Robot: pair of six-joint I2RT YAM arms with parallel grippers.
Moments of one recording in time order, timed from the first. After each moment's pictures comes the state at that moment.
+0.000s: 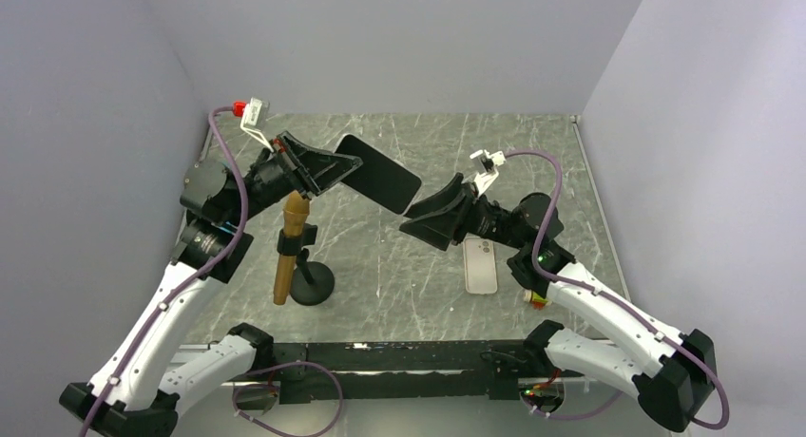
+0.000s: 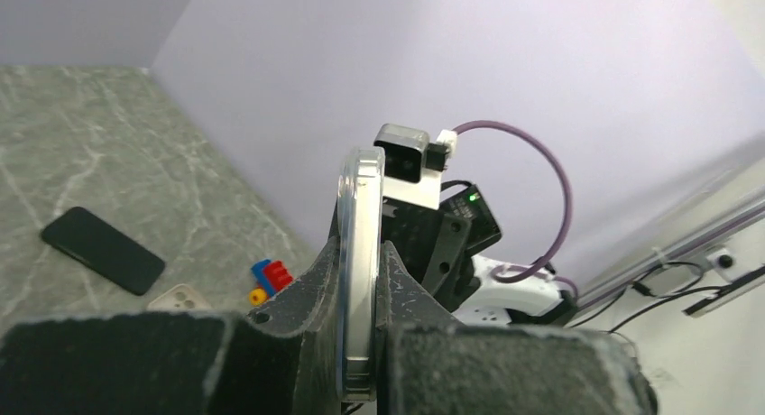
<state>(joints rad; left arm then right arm) -0.45 0.88 1.10 0.07 0.54 -0.91 0.69 0.93 0.73 0.50 -0.62 0.82</state>
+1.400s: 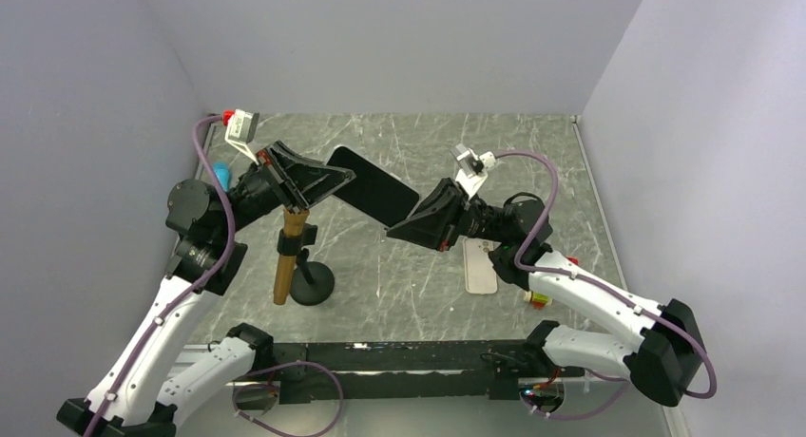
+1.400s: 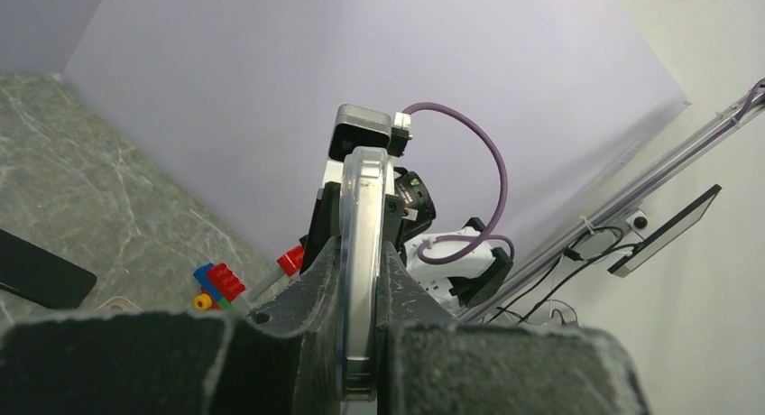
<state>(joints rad) -0.43 0.82 1.01 0.25 0.63 -1.07 0.78 1.07 0.74 0.90 -0.74 0.92</state>
